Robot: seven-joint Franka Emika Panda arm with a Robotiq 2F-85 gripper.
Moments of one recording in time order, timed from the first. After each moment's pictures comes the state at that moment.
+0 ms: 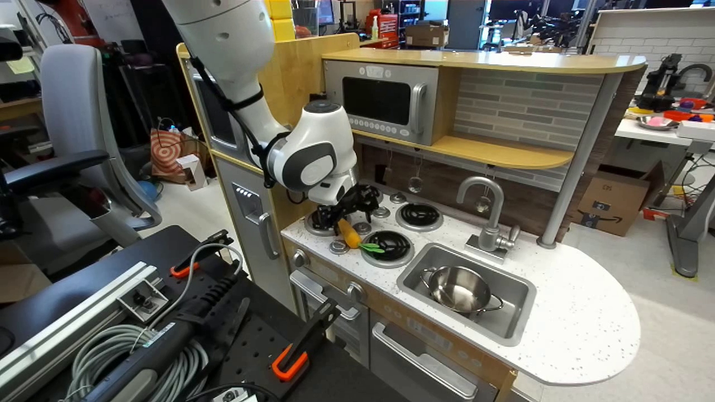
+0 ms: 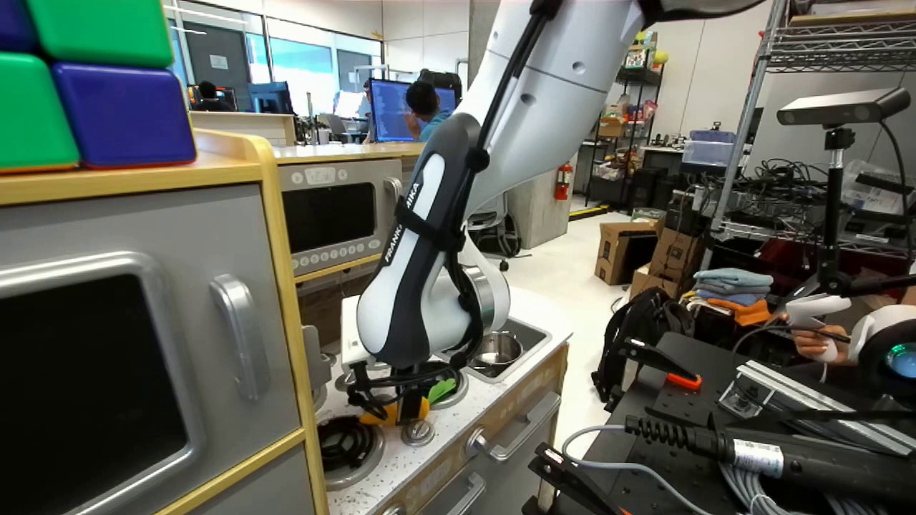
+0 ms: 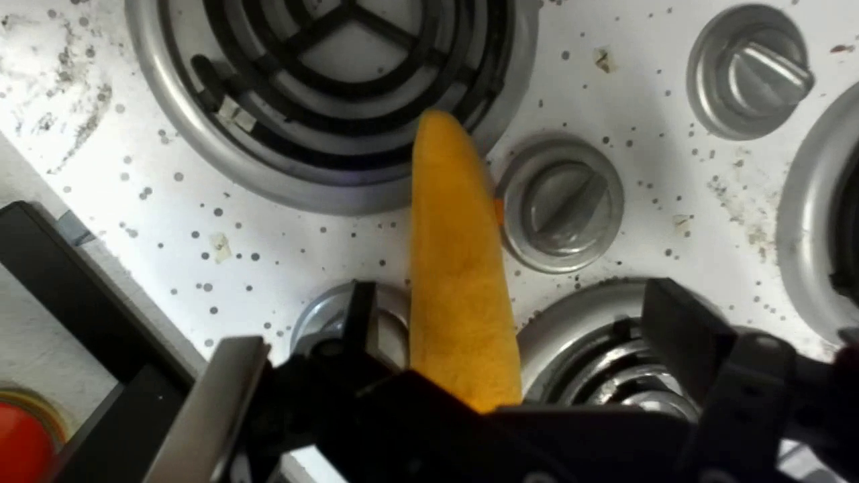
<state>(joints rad) 0.25 1.03 -0.07 -1.78 0.36 3.04 1.96</state>
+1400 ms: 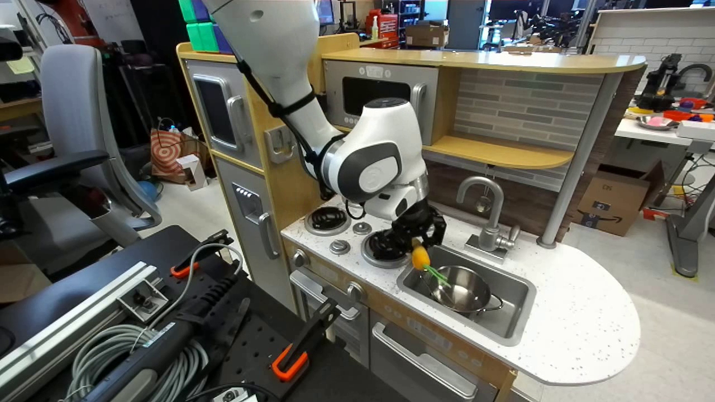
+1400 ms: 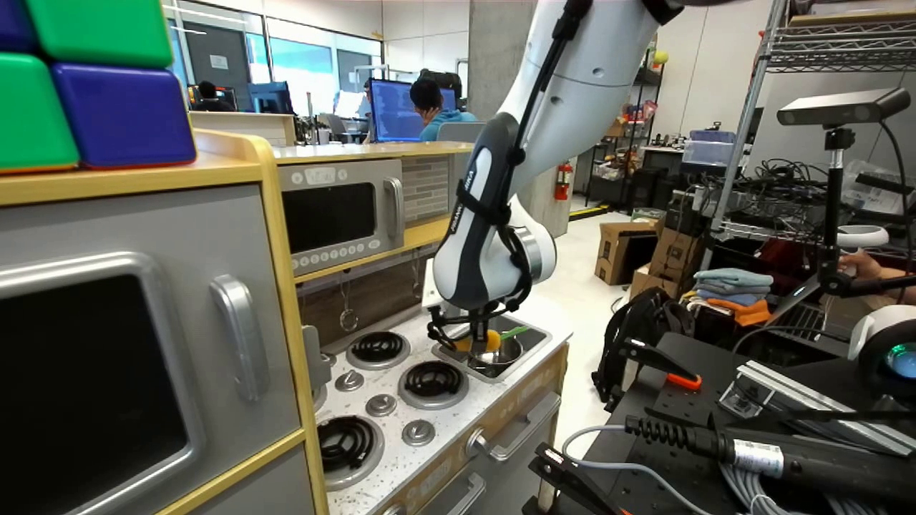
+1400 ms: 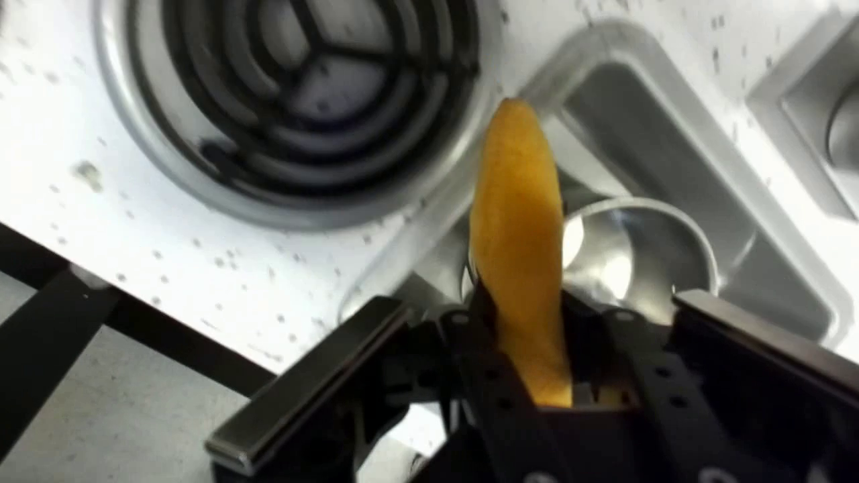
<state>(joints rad) 0.21 1.02 -0.30 -1.80 0.36 2.95 2.08</state>
